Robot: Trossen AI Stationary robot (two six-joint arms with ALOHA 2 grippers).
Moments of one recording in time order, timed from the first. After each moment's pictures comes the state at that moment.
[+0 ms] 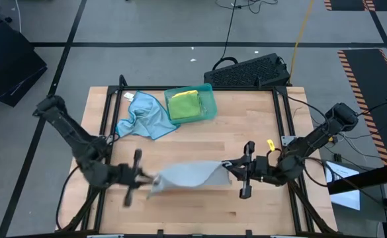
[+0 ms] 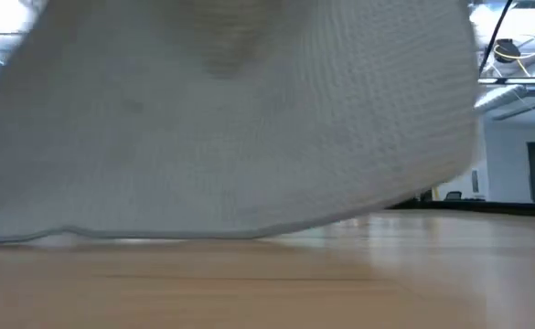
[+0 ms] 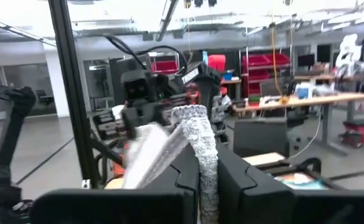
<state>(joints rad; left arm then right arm) -0.79 1.11 0.86 0.04 -0.64 -0.04 0.69 1.31 0.80 0.77 0.87 -0.08</state>
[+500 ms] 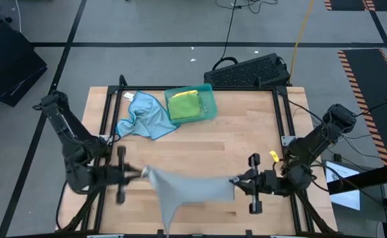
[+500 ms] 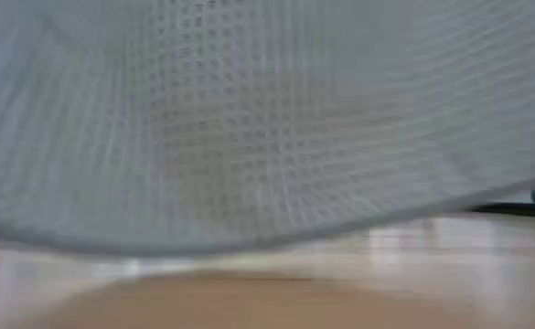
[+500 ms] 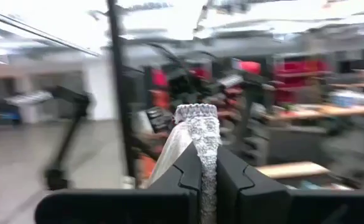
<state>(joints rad) -0.96 1.04 0.86 -0.03 -0.98 0.08 0.83 1.36 0.80 0.90 0.89 -0.16</state>
